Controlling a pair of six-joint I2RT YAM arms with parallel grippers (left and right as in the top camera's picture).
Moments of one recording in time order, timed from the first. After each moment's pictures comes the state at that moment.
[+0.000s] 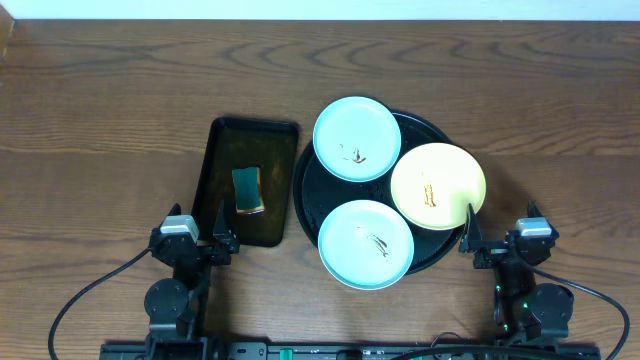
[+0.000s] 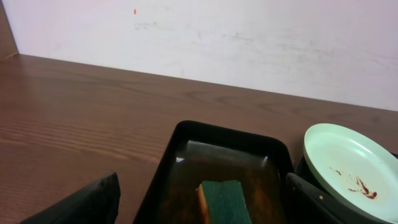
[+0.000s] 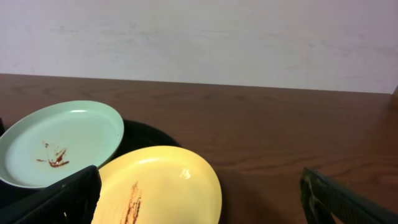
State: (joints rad) left arm -0.01 0.01 0.01 -0.10 0.00 -0.16; right arm 0.00 0.01 0.01 -0.07 -0.06 0.01
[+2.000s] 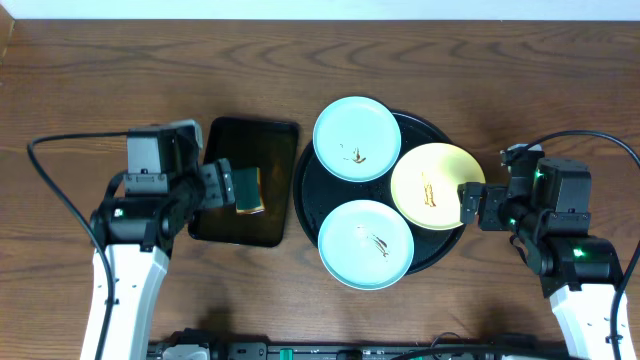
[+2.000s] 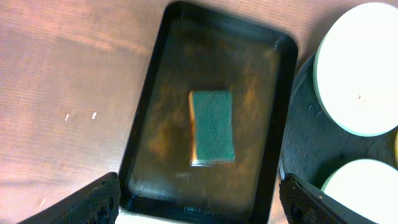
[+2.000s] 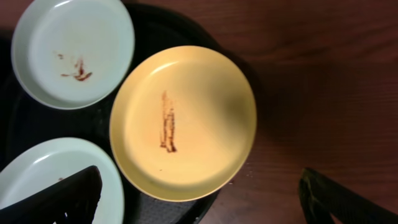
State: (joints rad) left arm -0.01 1.13 1.02 -0.86 0.09 -0.18; right arm 0.00 0.97 0.78 -0.69 -0.14 0.09
